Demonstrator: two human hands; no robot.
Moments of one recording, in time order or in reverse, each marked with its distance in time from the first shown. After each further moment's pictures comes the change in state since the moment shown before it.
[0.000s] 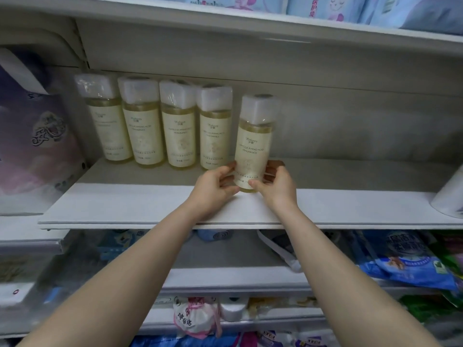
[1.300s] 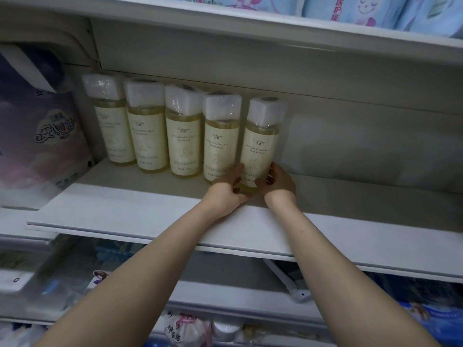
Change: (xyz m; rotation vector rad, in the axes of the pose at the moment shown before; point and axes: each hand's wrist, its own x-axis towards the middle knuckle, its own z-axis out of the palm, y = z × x) left_hand 0.055 -0.009 0.024 0.132 0.111 -0.084; right_hand 0.065 -0.007 0.017 -0.075 -0.109 0.011
